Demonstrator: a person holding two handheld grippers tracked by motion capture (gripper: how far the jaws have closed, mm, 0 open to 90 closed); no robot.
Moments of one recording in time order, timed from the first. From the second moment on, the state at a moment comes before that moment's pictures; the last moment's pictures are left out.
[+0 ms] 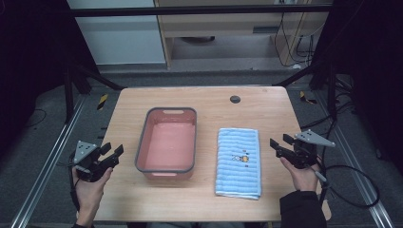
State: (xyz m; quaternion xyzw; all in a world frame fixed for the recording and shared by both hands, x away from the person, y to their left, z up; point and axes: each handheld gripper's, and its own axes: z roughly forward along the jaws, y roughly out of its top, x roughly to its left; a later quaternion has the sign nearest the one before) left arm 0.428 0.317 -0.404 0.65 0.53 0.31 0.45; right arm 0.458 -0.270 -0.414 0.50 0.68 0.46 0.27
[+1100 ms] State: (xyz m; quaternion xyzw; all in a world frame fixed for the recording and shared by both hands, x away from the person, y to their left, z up) left arm 0.435 0.234 -0.373 0.68 0.46 0.29 0.49; right arm 0.483 -0.256 -0.375 0.47 0.69 0.47 0.28
